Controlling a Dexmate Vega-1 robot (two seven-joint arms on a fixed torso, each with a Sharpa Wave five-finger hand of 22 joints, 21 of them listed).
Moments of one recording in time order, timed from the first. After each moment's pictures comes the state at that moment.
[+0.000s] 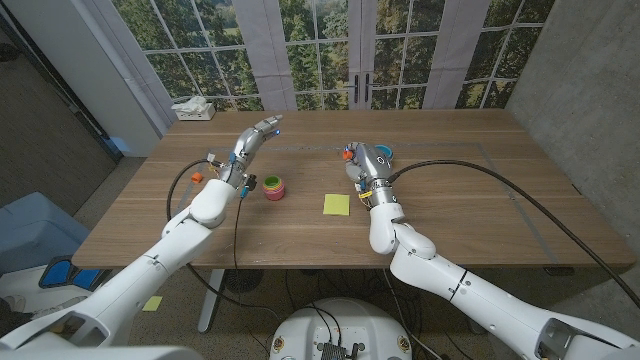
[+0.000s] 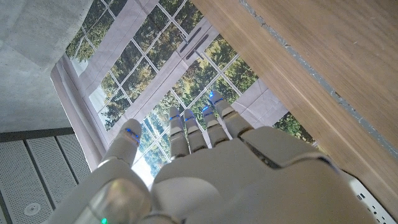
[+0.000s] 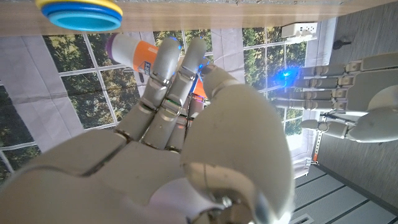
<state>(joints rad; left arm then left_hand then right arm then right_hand) 0.93 0.65 0.39 -1.52 -0.22 -0.39 0.19 0.06 0.09 0.68 -0.12 0.18 0.38 -0.07 0.21 0.17 0.26 -0.11 0.22 0.17 0.19 -0.04 0.18 0.16 0.27 -0.01 0.21 0.17 -0.89 -0.46 -0.82 -1.78 -0.55 -0.45 -0.65 1.38 0.09 0.52 -0.17 0.17 0.80 0.12 0.41 0.32 0.80 0.07 0.38 0.51 1.13 -0.21 0.55 0.48 0.87 -0.11 1.37 0.17</state>
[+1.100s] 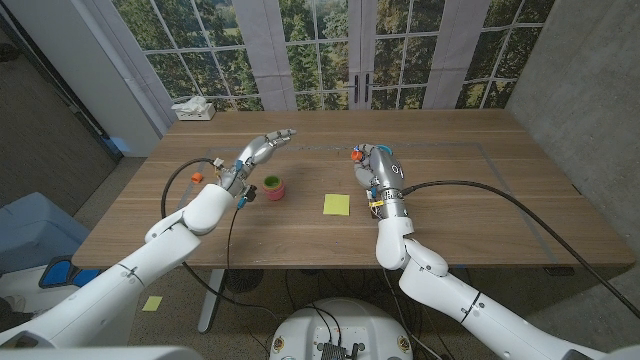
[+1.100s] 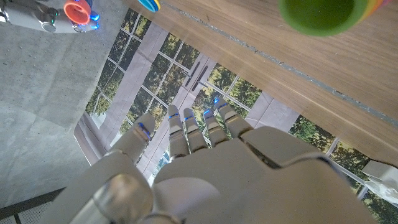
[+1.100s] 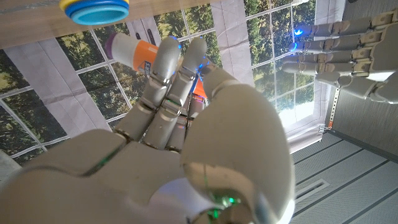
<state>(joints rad) 1.03 0.79 0.38 -1.76 -0.06 -0.23 0.19 0.16 0.13 0.84 0.00 0.19 0.39 -0.05 0.18 0.17 0.25 -0.11 0.20 0.17 0.12 -0.04 0.18 0.17 0.18 0.03 0.19 0.18 -1.01 -0.47 -0.73 -1.84 -0.51 -0.32 -0.77 1.38 0.09 0.52 -0.17 0.17 0.80 0.12 0.41 0.32 0.81 0.06 0.36 0.53 1.14 -0.21 0.55 0.49 0.88 -0.12 1.36 0.18</state>
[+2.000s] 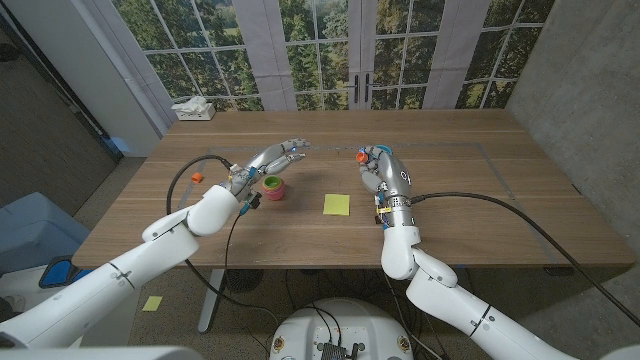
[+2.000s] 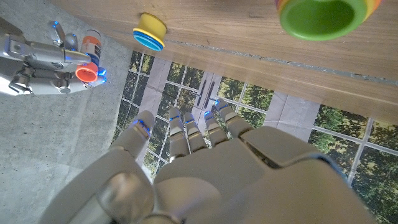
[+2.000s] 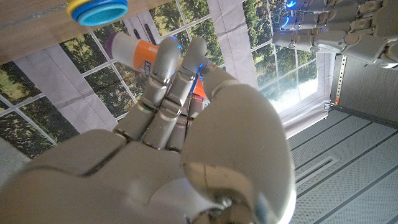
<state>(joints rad) 1.05 0.87 0.42 -1.88 0.14 -0.13 0.18 0.19 0.15 0.80 -0.08 0.17 0.35 -0.09 0.18 0.17 0.21 -0.13 0.18 0.17 0.10 -0.04 0.18 0.17 0.14 0.01 0.19 0.18 -1.09 -0.48 -0.68 -1.87 -0.46 -0.21 -0.81 1.38 0.09 0.52 -0.17 0.17 0.80 0.12 0.41 0.32 0.82 0.06 0.35 0.53 1.14 -0.21 0.54 0.50 0.88 -0.12 1.36 0.18</state>
